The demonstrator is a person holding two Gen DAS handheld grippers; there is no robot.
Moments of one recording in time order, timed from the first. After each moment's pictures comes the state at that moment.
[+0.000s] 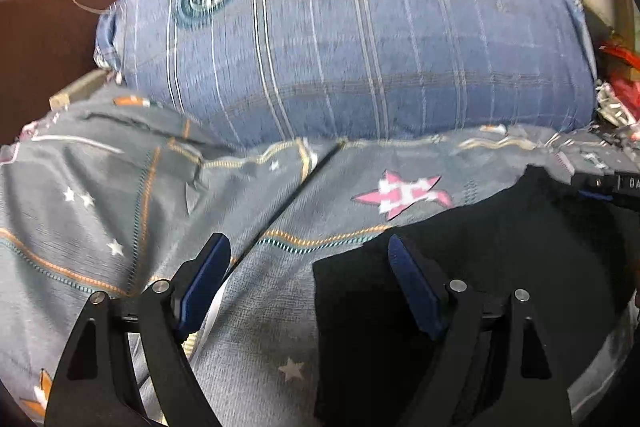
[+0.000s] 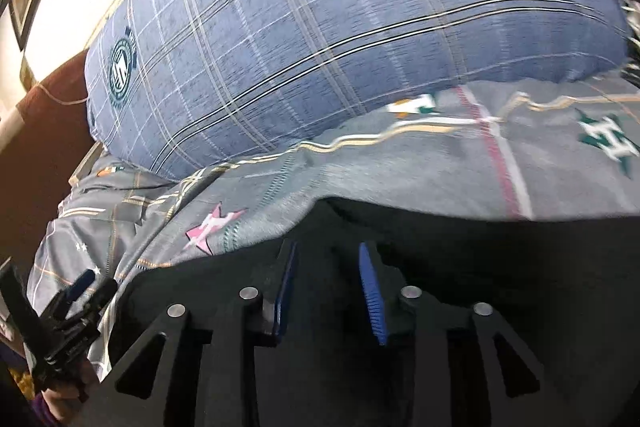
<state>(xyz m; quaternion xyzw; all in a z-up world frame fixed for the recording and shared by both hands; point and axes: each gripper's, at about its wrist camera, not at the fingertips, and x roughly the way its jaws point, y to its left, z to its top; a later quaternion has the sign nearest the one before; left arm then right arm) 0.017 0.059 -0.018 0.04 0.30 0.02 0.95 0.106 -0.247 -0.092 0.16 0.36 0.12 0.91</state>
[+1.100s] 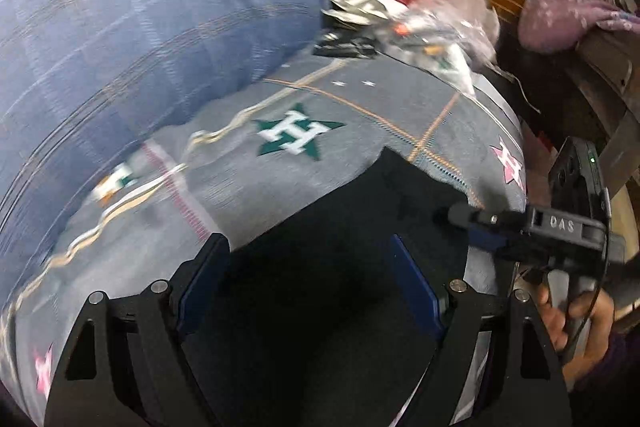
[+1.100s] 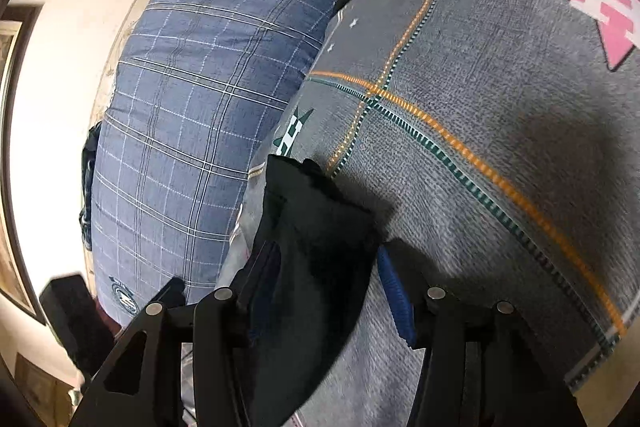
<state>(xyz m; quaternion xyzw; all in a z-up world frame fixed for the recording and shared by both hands) 0.070 -0.315 0.013 0.18 0.40 -0.41 0.80 -0.036 -0.510 -0.154 0.53 0.27 -0.03 0.80</state>
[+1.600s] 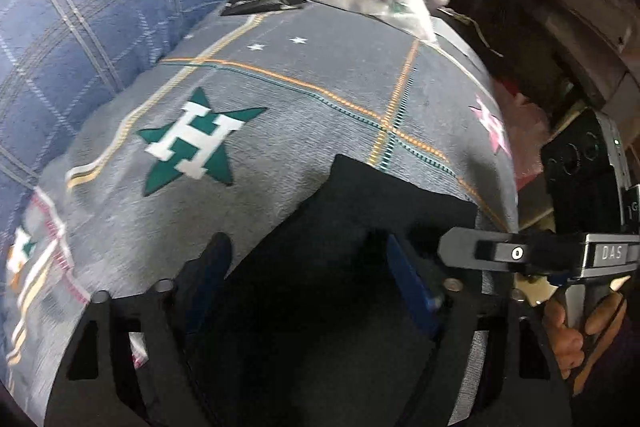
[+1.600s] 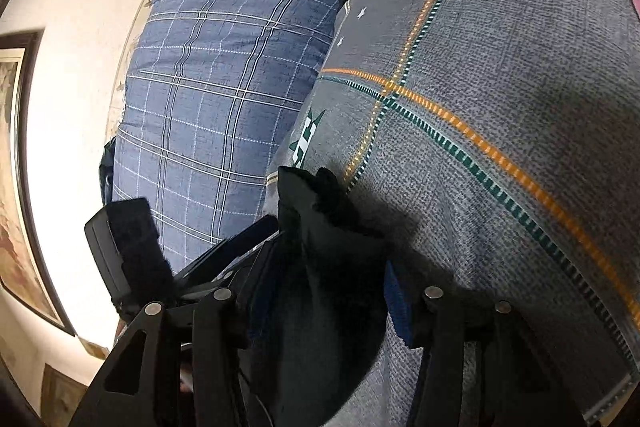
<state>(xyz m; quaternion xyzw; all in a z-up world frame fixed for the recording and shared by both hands) 0.103 -0.391 -0.036 0.23 0.45 -0.51 0.70 -0.018 -0.519 -0.164 0.56 0.25 0.01 0.79</state>
